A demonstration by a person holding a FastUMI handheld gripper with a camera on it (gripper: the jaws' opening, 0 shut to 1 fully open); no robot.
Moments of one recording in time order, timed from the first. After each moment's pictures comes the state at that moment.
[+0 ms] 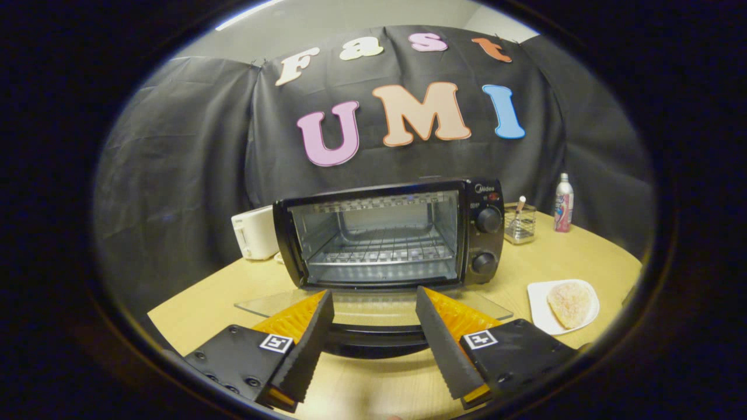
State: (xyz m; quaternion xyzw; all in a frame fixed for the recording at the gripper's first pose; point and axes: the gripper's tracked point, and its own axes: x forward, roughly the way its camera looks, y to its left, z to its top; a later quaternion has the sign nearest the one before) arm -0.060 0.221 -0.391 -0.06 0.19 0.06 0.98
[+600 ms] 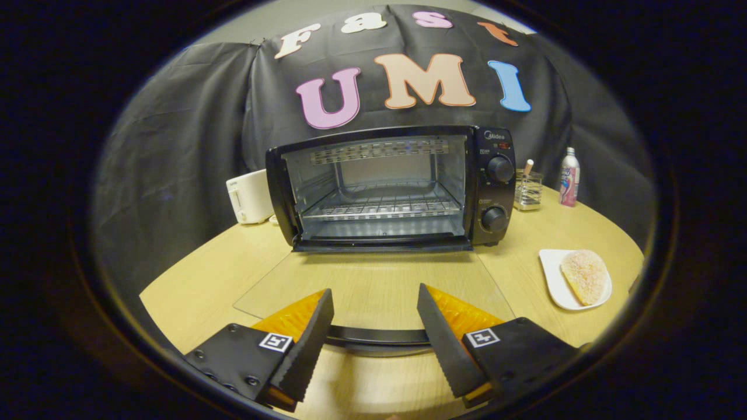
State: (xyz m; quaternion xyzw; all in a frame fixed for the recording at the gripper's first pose) arm -0.071 0.212 -0.437 -0.08 0.26 0.06 0.96
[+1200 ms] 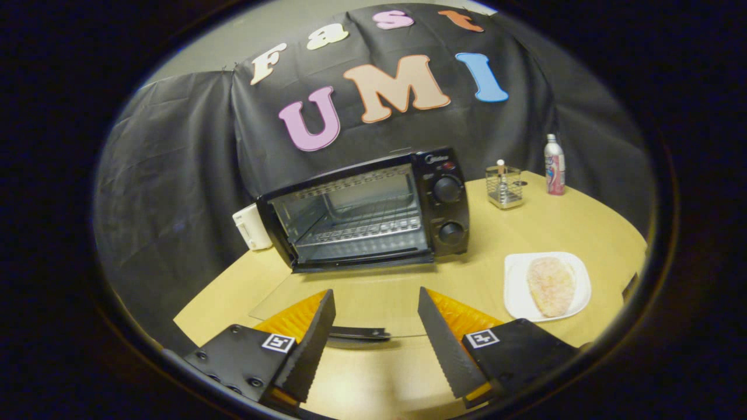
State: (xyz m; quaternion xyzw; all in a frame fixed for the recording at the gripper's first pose) arm -0.082 0.138 -0.358 0.00 0.25 0.05 0.97
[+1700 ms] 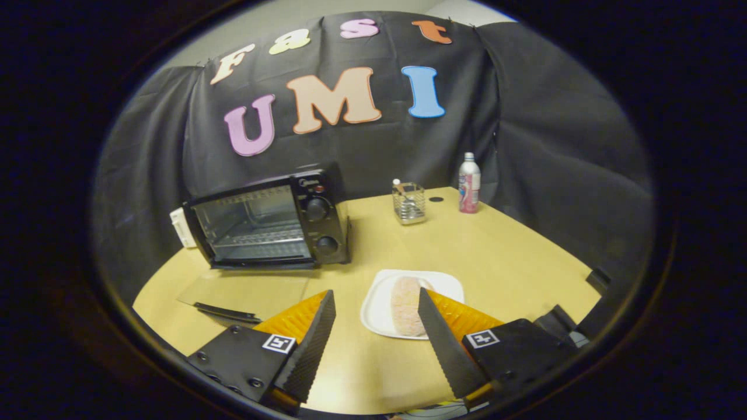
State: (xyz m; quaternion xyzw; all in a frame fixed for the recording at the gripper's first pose) arm -0.093 -0.016 -0.324 -0.08 0.25 -0.08 0.96
